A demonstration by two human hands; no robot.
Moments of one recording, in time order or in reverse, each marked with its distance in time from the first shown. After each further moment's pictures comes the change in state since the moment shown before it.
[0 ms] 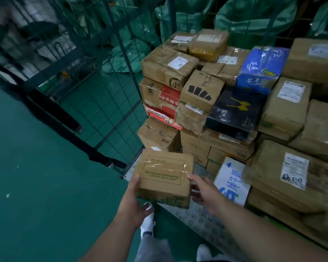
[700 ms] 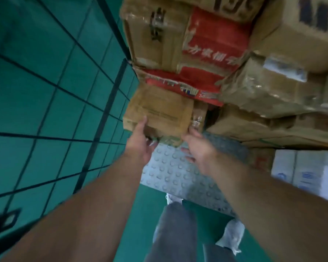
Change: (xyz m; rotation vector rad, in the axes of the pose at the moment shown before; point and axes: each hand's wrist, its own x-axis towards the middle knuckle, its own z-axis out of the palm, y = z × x) left_hand 0.459 0.241 0.107 0.258 -0.063 -0.102; right_hand 0.384 -0.110 0.213 0.009 0.311 0.196
